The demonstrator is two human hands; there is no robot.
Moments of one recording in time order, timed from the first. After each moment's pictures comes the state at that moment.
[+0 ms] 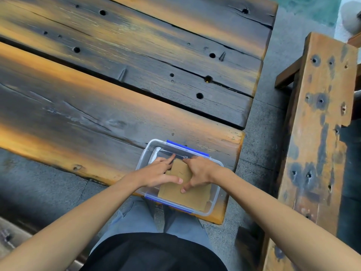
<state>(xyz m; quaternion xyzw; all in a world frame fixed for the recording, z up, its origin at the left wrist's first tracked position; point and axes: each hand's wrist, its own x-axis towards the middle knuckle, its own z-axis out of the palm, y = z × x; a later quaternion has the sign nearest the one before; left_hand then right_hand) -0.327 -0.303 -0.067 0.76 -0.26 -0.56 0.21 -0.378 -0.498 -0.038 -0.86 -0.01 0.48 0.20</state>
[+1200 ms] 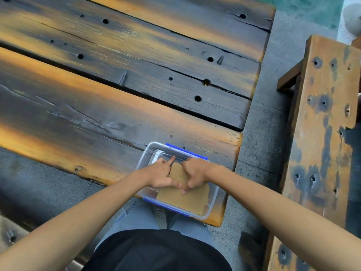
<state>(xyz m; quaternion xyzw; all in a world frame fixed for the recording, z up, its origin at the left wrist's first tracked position) -0.329 -0.329 -0.053 0.79 -0.34 -0.51 0.05 -0.375 -0.499 -0.040 -0.86 -0.09 0.47 0.15</state>
